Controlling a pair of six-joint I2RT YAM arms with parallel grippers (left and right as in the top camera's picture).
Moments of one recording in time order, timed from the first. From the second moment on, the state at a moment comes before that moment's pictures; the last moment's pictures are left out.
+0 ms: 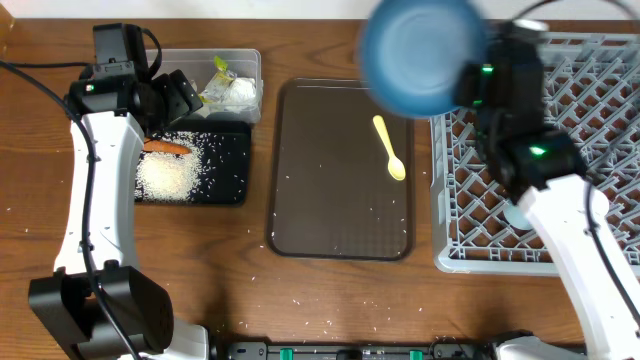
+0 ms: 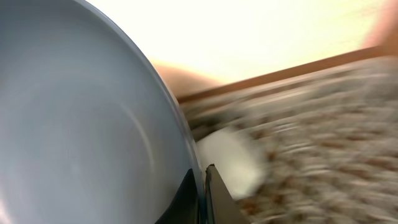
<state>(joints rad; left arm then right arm) 0.13 1.67 1.56 -0.97 -0.03 -0.43 0.23 1.39 1.31 -0.40 0.50 0.35</state>
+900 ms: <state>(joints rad) 0.13 1.67 1.56 -0.97 -0.03 -0.43 -0.15 1.77 1.32 0.25 1.01 -0.59</state>
